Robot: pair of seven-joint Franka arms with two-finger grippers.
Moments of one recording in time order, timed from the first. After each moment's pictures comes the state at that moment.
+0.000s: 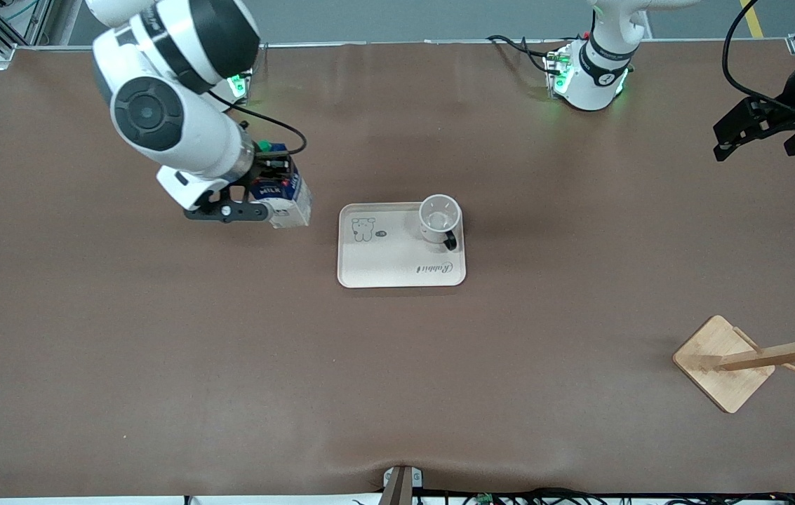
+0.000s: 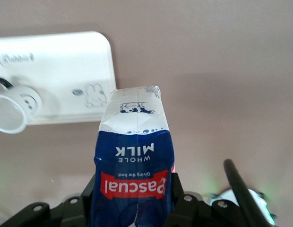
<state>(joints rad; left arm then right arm) -0.02 -0.09 -0.10 -1.55 0.05 1.50 -0.15 0.49 0.23 0.02 -1.54 0.18 1.51 0.55</state>
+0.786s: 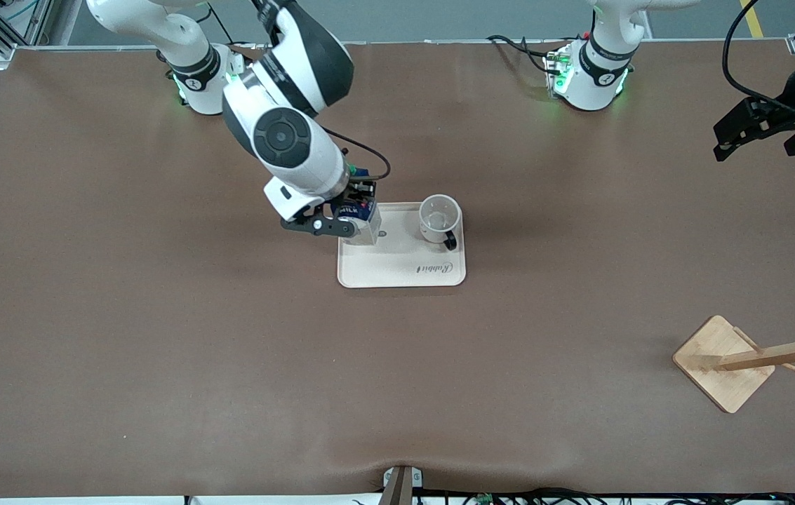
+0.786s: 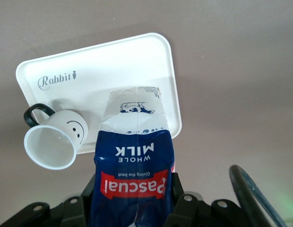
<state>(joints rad) -0.02 -0.09 -0.10 -1.55 0.05 1.50 -0.15 0.66 0.42 0.02 -1.53 0.23 1.78 0.78</state>
